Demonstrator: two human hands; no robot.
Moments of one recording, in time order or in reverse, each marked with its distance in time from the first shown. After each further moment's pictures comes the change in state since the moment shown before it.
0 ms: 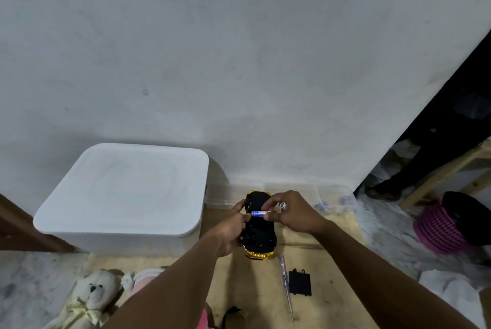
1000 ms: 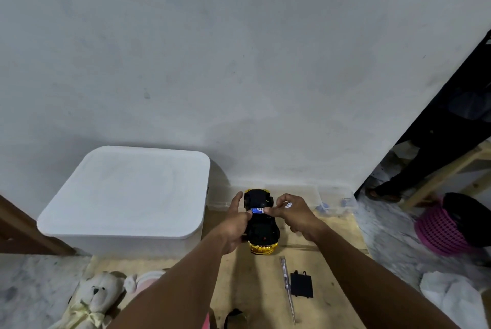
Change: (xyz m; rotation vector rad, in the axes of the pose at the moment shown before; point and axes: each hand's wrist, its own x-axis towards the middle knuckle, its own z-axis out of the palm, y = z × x) left_hand 0.003 0.007 0.001 -0.028 0.061 0.069; right_hand 0.002 -0.001 0.011 0.471 0.166 0.468
